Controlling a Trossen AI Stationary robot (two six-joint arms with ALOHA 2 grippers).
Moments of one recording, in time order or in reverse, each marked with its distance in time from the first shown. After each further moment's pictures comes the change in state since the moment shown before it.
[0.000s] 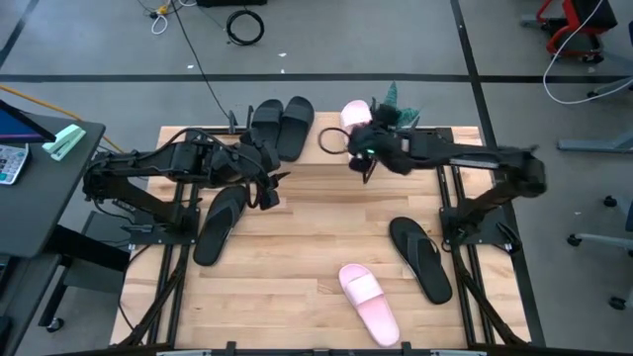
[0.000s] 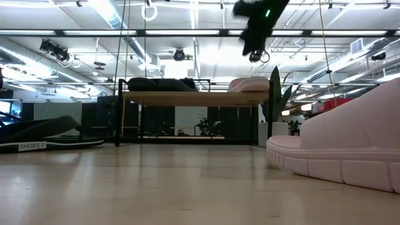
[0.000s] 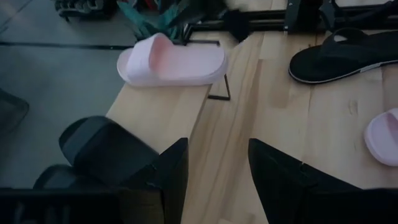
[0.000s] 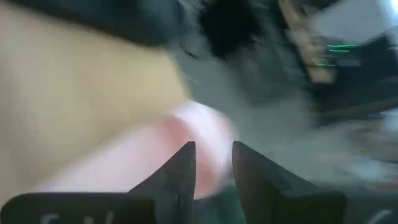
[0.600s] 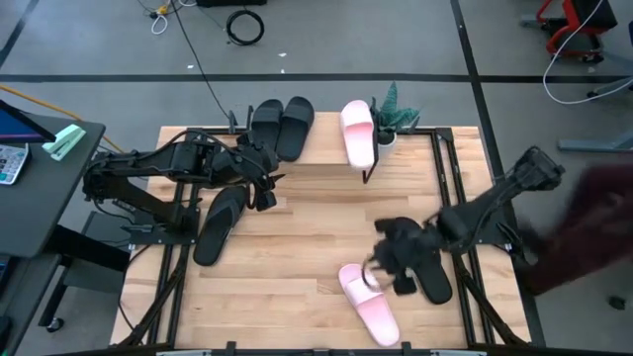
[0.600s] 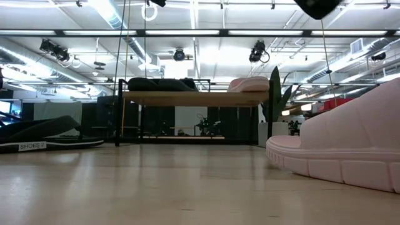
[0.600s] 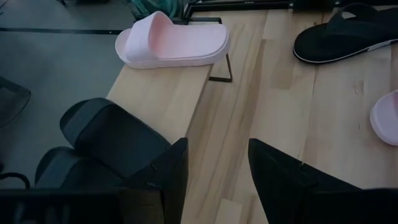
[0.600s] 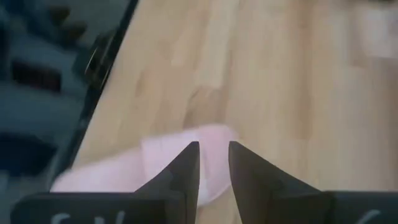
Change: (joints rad) left arm 0.000 0.000 0.000 -0.071 0.000 -0.015; right arm 0.726 -0.135 -0.289 0.075 -0.597 0.521
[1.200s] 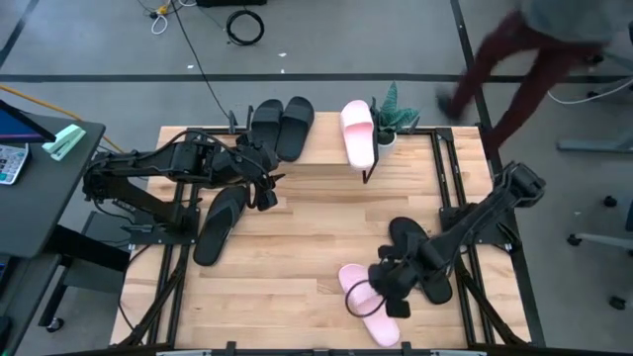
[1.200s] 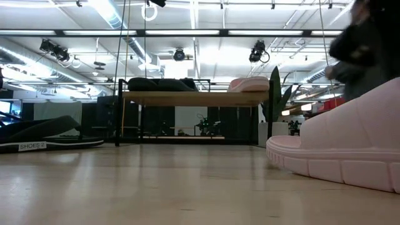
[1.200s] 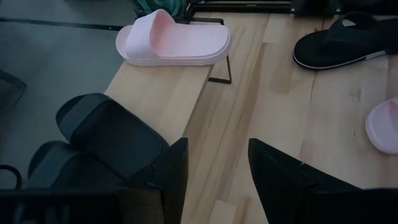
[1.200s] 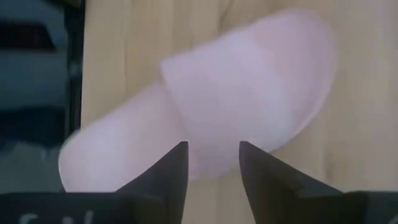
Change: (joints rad) left arm 0.000 0.000 0.000 0.002 0.000 -0.049; right arm 0.112 0.253 -0.044 0.021 -0.109 0.375
